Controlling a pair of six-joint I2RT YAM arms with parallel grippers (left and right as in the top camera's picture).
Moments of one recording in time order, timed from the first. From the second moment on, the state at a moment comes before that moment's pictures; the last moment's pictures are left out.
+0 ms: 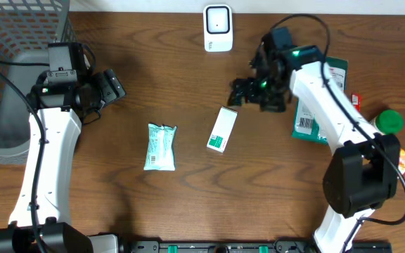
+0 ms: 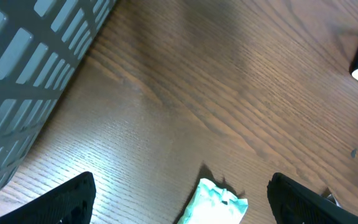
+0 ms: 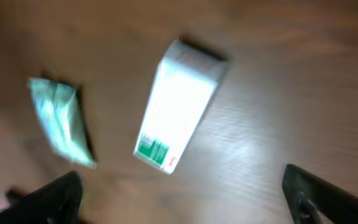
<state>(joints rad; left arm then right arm) 0.09 1.49 1.31 -0.87 0.05 -0.44 0.30 1.95 1.64 -1.10 -0.39 0.32</state>
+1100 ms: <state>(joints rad) 0.09 1.49 1.31 -0.85 0.05 -0.44 0.42 1.93 1.27 -0.75 -0.36 0.62</state>
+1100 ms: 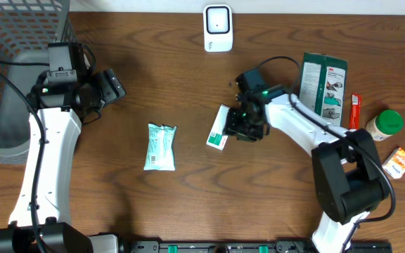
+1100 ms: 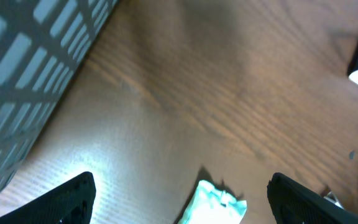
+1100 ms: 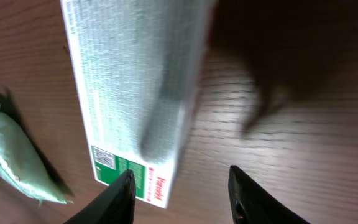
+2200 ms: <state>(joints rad) -0.50 1.92 1.25 -0.66 0.29 -0.33 0.31 1.88 0.99 -0.47 -0.67 0.33</state>
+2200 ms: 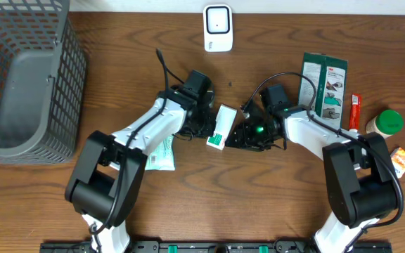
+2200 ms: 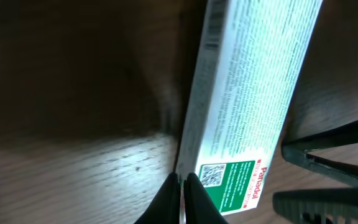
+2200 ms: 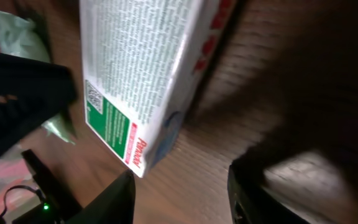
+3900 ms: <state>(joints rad) -0.52 1.93 1.25 -0.66 0.10 -0.32 0.37 1.87 0.89 -0.12 -0.72 0.41</state>
